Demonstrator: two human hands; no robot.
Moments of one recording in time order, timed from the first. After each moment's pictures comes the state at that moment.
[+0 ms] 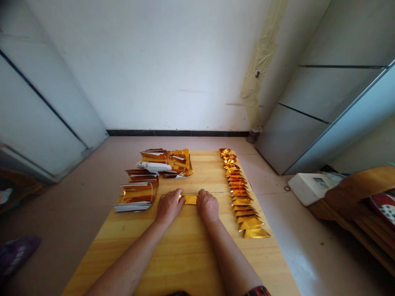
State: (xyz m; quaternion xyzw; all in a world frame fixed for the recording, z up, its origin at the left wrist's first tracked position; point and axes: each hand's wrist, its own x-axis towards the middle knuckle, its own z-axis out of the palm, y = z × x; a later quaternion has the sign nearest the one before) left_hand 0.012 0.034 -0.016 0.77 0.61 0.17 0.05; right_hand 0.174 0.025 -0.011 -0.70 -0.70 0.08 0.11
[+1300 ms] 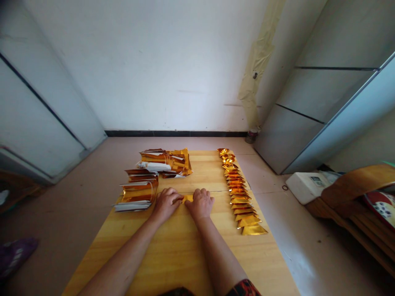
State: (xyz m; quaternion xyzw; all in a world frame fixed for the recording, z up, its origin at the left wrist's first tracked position) left_hand -0.010 0.039 -0.021 0.79 0.55 0.23 0.11; right_hand 0.145 0.024 0.002 -0.76 -0.64 0.10 0.12
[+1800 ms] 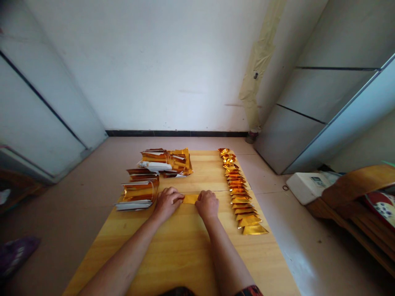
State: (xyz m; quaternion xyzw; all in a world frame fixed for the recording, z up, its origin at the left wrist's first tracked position) left_hand -0.010 0.041 -0.021 0.78 0.56 0.23 0.13; right_hand 0.168 0.024 0.008 -0.76 -0.62 0.15 0.11
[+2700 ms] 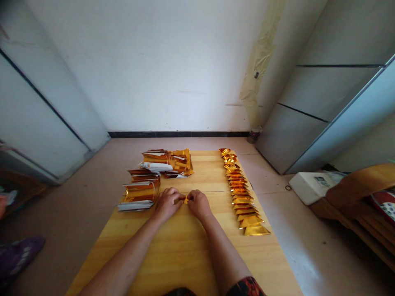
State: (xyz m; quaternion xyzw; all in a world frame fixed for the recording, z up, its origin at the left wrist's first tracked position) left_hand -0.011 0.043 -0.019 0.78 0.57 0.21 0.13; right_hand 0.150 0.039 -0.013 -0.59 -0.70 0.29 0.29
